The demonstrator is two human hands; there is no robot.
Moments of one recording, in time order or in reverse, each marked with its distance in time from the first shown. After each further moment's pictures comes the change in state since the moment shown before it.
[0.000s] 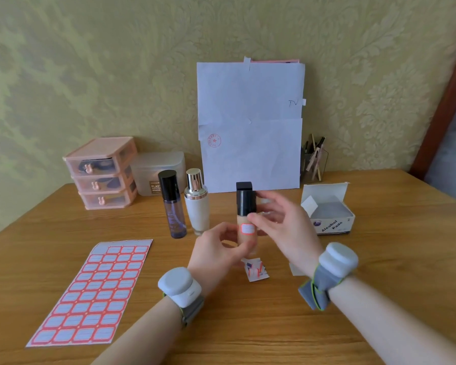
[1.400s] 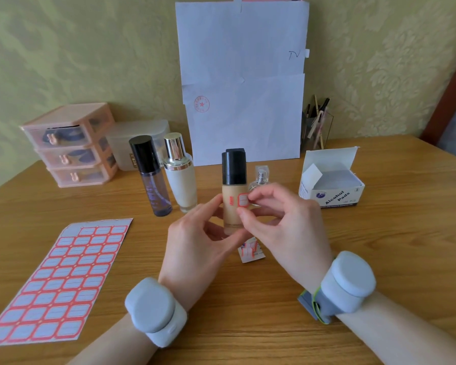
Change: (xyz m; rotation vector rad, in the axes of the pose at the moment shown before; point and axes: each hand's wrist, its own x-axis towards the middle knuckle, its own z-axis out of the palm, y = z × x) left_hand -0.029 0.013 0.001 0.169 0.163 0.352; right_hand -0.037 0.010 0.010 -0.222 0.168 -0.286
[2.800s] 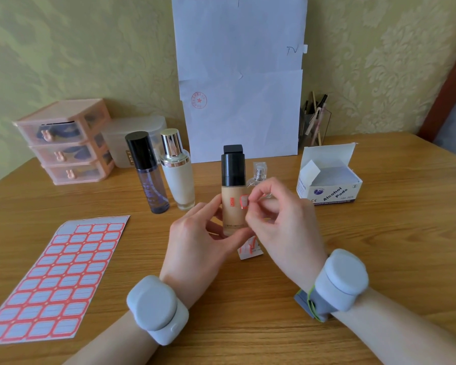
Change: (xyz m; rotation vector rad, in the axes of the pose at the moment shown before) left_hand -0.002 -0.004 0.005 0.111 -0.018 -0.030; right_hand -0.001 0.003 0.004 -0.115 -0.008 -0.041
